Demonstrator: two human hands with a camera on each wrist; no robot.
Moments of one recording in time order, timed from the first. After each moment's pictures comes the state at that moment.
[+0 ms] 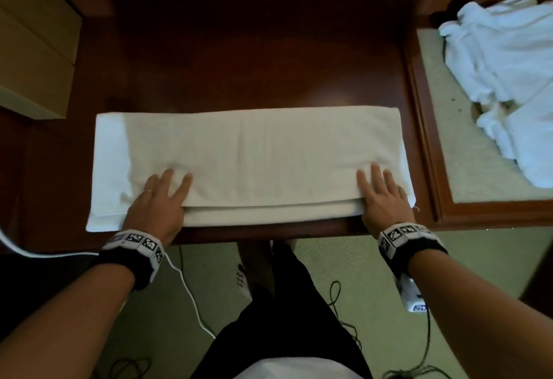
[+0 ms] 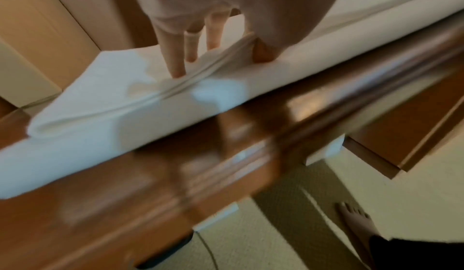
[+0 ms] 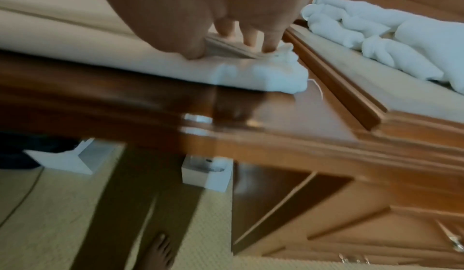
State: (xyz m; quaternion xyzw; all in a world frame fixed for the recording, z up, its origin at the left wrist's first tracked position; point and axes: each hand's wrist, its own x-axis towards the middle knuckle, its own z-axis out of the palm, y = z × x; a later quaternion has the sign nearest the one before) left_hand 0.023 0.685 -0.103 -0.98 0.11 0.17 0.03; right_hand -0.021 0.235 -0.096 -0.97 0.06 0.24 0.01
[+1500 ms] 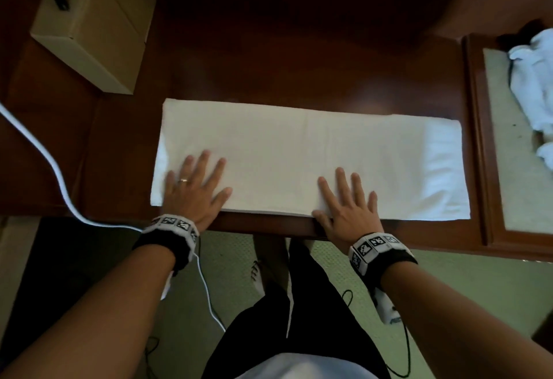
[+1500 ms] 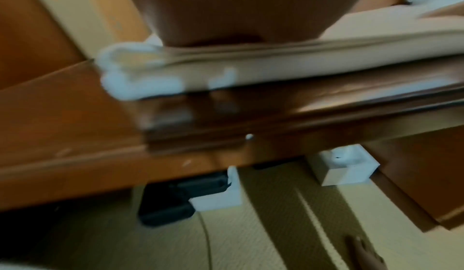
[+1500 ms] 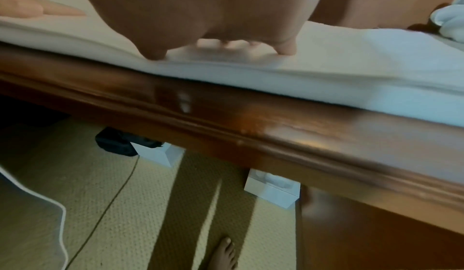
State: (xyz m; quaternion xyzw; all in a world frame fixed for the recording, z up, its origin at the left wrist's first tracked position) left_hand 0.020 0.730 -0.110 -0.97 0.06 0.23 -0.01; right_hand -0.010 0.394 -0.094 -0.96 -0.08 0.28 0.00
